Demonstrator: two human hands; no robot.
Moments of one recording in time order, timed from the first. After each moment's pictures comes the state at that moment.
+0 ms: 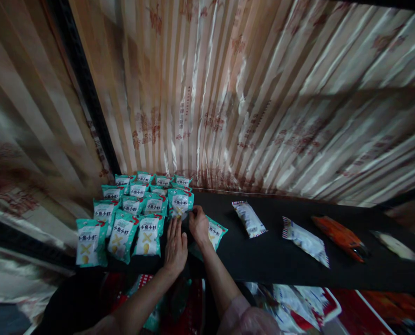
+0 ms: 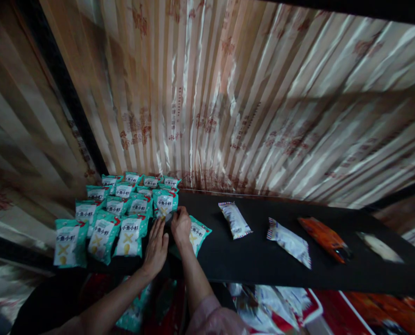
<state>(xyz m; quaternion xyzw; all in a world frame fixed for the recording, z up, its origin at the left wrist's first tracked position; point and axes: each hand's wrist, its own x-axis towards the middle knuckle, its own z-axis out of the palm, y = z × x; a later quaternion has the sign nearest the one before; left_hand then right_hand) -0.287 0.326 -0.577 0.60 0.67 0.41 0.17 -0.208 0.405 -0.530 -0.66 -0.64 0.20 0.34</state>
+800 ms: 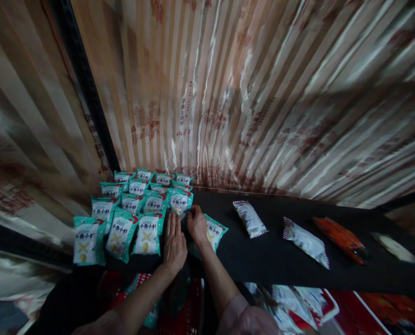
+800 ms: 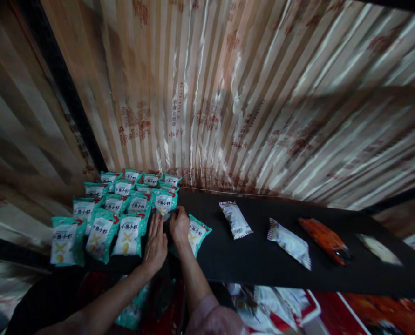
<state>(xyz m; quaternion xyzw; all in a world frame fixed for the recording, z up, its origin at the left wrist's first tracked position) -0.290 0.331 -0.587 0.63 0.64 0.43 0.07 -0.215 0.407 -0.538 -0.66 -0.65 0.21 0.32</state>
